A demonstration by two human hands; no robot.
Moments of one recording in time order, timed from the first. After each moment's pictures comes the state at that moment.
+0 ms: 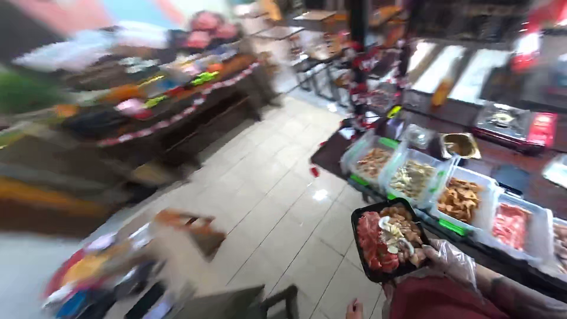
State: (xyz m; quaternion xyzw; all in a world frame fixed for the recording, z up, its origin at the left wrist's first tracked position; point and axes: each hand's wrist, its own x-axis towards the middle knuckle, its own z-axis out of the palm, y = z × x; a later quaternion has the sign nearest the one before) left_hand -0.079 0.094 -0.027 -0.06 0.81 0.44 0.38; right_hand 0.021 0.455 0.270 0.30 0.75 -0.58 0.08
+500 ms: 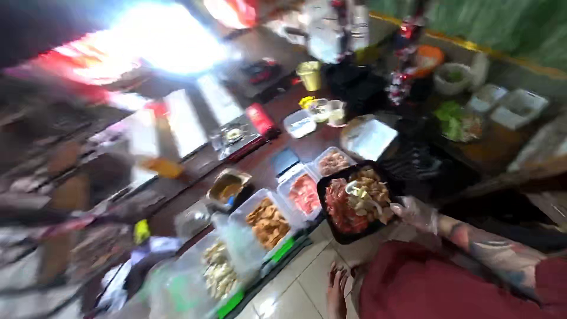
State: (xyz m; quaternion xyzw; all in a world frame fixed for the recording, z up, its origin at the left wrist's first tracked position) left_hand 0.042 0.334 0.072 0.30 0.59 0.38 0.64; right_hand 0.410 0.377 0.295 0.64 0.46 -0.53 -0.32
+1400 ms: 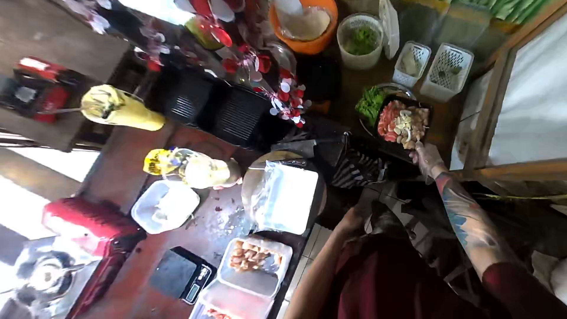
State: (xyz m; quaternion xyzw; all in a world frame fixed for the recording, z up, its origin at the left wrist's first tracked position) left_hand 0.535 0.604 0.081 0.66 0.24 -0.21 0.68; right_hand 0.862 0.450 0.113 0.86 0.03 -0.31 -0.40
